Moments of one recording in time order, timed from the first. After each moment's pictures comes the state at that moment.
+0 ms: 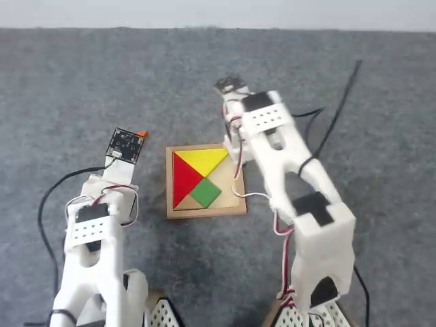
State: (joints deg) left arm -20.3 -37.4 75.1 33.4 -24.7; right arm -24.4 23.2 -13.0 84.0 6.3
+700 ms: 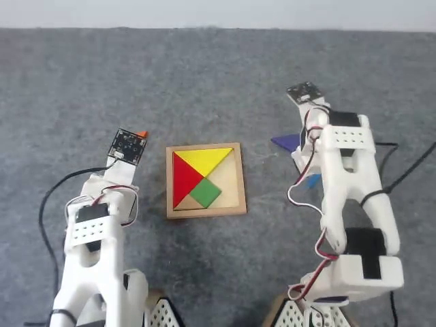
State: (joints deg) left arm -20.3 -37.4 75.1 33.4 -26.8; right arm -2.8 3.6 17.1 70.7 23.5
